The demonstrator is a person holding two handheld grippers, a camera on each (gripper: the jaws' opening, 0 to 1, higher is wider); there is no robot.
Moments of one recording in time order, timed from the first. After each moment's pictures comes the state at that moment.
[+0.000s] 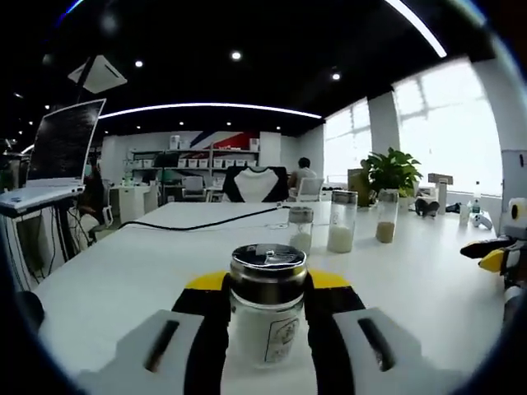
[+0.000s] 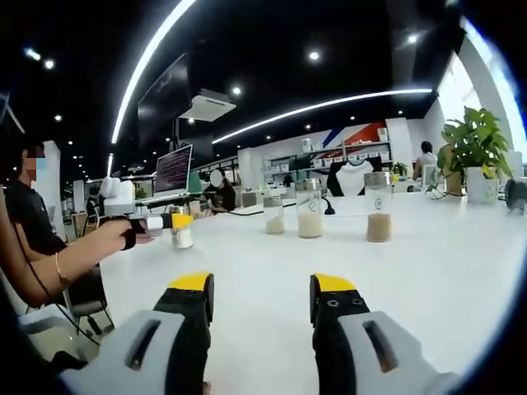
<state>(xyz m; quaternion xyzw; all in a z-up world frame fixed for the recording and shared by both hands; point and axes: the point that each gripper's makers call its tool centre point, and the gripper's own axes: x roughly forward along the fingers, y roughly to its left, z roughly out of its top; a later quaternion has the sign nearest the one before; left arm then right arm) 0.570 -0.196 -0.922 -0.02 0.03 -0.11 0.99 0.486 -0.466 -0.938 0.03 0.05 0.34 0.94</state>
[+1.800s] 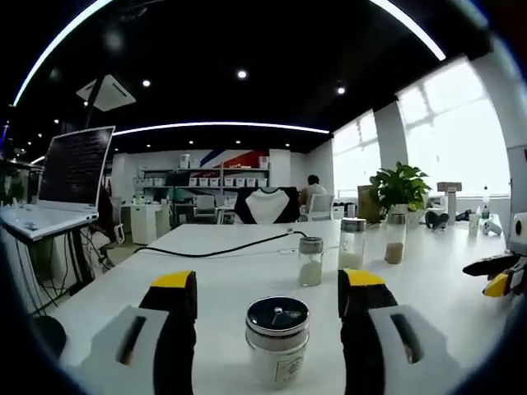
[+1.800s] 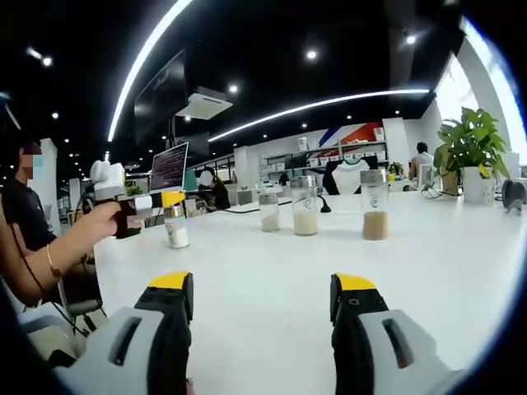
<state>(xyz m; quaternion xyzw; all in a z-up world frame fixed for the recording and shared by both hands) 0.561 -0.190 -0.867 0.00 -0.02 -0.08 1.00 0.486 -0.468 -0.942 0.03 0.05 0.33 0.94</state>
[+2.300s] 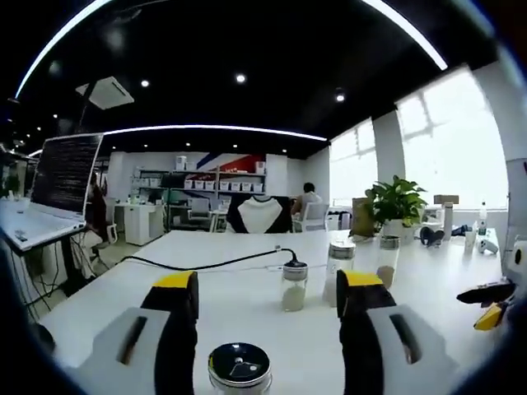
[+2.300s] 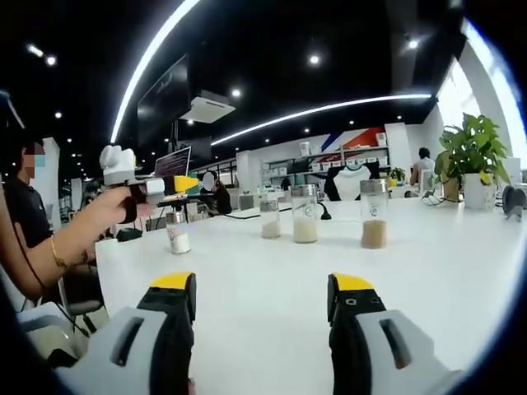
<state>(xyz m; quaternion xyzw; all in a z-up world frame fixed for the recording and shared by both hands) 0.588 -0.216 -0.841 -0.05 -0.03 -0.09 0.99 0.485 -0.473 -0.931 0.03 0.04 0.33 0.94</state>
